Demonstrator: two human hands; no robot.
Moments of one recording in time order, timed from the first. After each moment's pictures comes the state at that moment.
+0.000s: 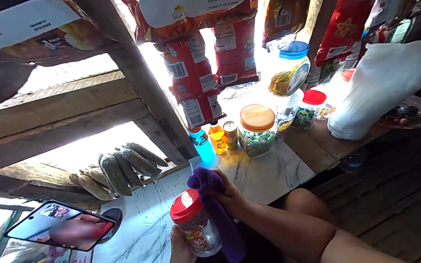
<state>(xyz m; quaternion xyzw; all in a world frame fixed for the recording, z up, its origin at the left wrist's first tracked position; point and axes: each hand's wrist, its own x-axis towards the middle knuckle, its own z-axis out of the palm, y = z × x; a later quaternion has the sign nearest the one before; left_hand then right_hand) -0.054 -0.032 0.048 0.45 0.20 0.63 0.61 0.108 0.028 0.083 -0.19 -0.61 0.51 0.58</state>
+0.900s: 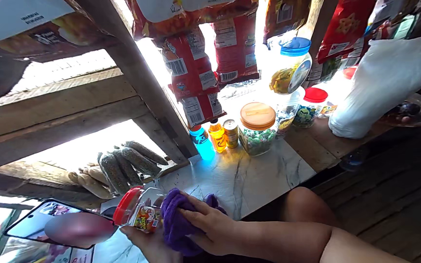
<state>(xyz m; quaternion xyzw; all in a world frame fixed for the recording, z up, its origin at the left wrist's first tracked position) -0.069 -0.006 0.070 0.26 0.38 0.80 0.39 0.072 -0.006 0.056 -0.22 -0.79 0.34 0.45</state>
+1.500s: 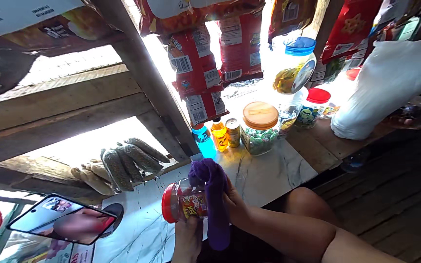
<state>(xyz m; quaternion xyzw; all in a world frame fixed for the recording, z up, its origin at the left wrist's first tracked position) -0.051 -0.019 0.026 0.41 0.26 0.67 0.55 0.091 0.014 0.062 -0.20 -0.55 0.49 0.64</state>
